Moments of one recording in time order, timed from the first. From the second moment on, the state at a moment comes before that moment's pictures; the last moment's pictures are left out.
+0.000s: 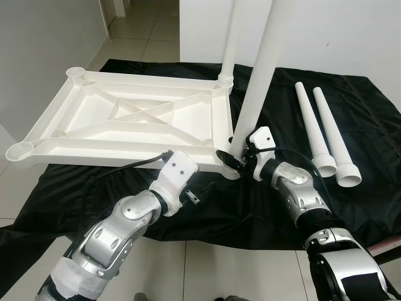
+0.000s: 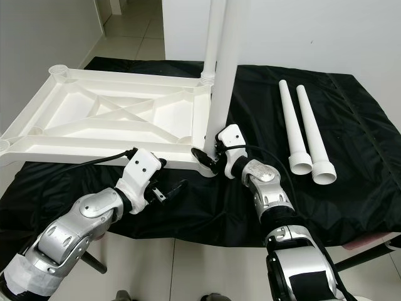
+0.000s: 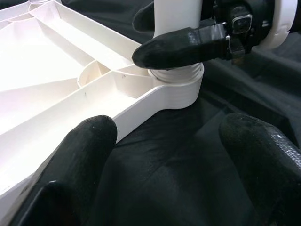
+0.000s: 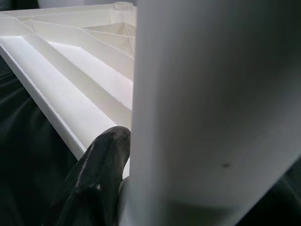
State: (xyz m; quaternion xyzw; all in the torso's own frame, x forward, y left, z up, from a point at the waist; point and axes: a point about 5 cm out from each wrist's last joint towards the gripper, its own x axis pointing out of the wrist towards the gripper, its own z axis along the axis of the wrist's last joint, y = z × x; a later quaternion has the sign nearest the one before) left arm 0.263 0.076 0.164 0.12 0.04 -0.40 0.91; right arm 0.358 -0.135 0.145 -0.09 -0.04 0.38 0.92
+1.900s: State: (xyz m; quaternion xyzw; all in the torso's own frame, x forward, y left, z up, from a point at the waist) left arm 0.266 0.076 0.168 0.12 0.03 -0.40 0.91; right arm 0.318 -0.110 0.149 0.03 -0.03 -0.06 1.00
